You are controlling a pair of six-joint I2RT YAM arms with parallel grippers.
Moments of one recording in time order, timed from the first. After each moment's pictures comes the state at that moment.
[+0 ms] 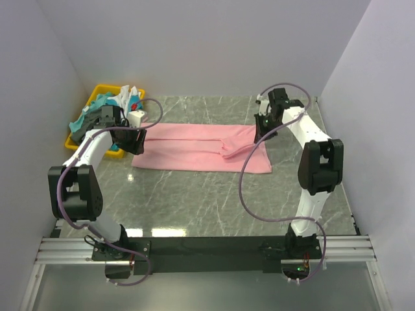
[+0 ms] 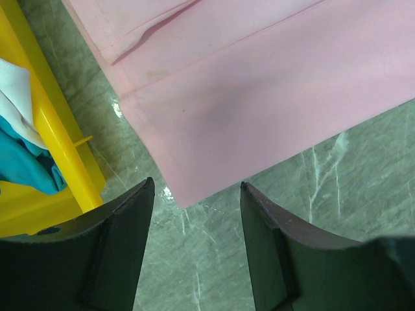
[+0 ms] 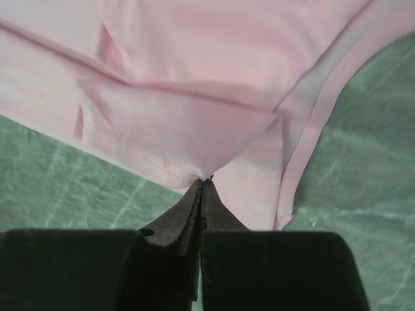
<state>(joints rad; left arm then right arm) 0.04 1.60 1.20 -0.62 0.32 0.42 0.13 1.91 1.58 -0.88 -0.30 -0.01</state>
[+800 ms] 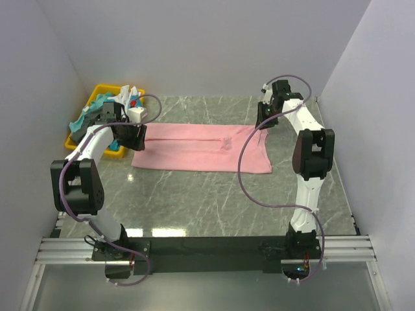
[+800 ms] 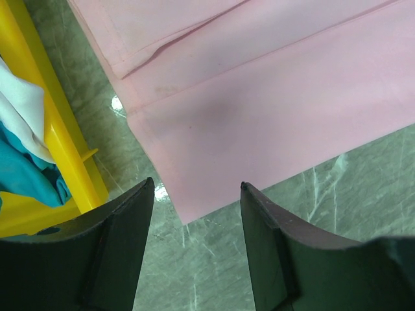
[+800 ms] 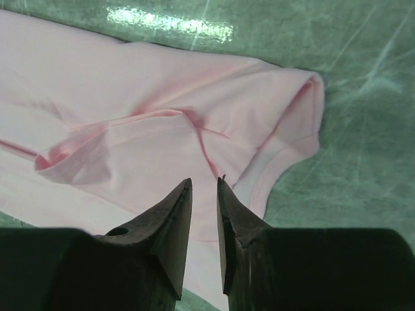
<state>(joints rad) 0.04 1.67 1.26 -0.61 0.32 0.37 0.06 2.18 1.89 -0.80 -0.30 0.04</state>
